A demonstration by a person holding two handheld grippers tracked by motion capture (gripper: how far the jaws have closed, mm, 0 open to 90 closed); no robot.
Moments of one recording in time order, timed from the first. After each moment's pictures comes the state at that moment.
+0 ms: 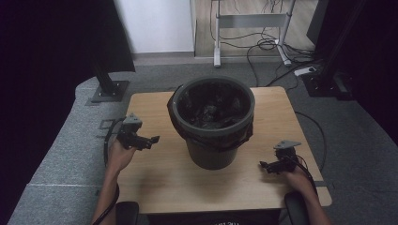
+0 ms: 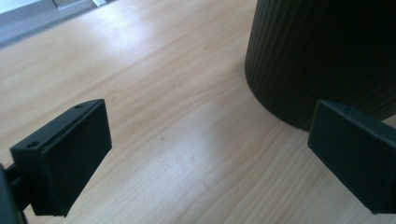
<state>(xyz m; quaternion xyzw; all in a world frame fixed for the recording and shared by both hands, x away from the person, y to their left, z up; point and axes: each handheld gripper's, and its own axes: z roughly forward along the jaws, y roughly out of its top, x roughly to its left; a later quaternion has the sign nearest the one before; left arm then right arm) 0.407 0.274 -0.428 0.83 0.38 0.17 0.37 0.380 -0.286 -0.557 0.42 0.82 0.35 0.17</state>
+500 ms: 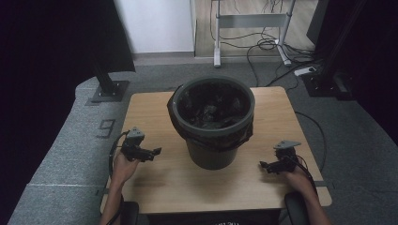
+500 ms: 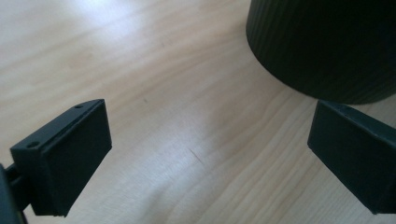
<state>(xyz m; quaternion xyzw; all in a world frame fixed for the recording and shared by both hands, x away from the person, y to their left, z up) 0.394 0.276 -0.484 0.83 0.39 0.15 0.37 0.380 -0.286 -0.557 0.42 0.82 0.35 0.17</state>
